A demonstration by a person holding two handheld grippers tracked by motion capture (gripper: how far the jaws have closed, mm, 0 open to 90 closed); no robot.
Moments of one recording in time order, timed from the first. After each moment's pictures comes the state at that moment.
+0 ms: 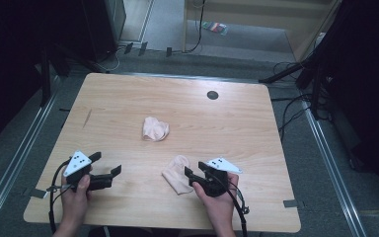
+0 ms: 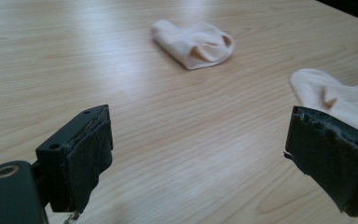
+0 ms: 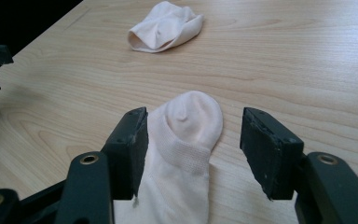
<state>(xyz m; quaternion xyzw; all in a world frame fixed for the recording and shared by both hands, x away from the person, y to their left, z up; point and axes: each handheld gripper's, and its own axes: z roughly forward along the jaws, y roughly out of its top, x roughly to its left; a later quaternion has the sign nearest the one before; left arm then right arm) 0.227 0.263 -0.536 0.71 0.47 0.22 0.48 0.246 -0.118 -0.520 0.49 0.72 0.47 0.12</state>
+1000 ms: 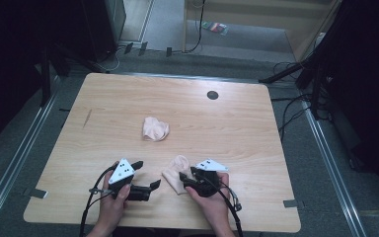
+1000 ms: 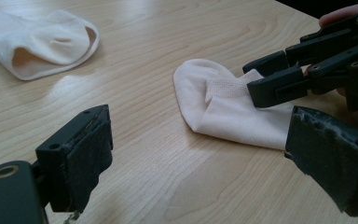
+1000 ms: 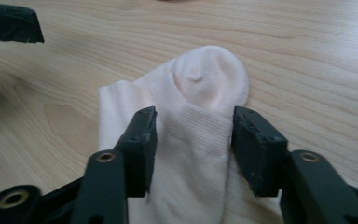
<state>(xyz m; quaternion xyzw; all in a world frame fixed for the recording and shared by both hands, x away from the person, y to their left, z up) 0.225 0.164 -0.546 0.76 0.39 0.15 0.50 0.255 -0.100 -0.551 0.46 0.77 0.43 0.10</state>
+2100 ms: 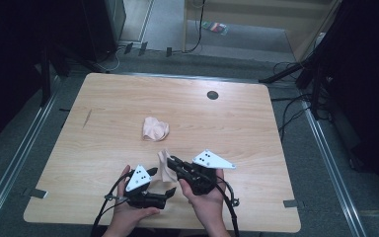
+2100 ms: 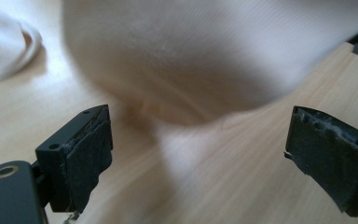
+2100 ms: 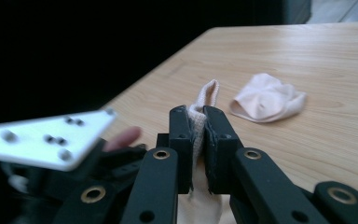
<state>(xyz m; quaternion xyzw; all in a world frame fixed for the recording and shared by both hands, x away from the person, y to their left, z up) 0.210 0.118 -0.539 0.77 0.38 0.15 0.50 0.231 -0.082 -0.461 0.38 0.71 0.58 0.07</state>
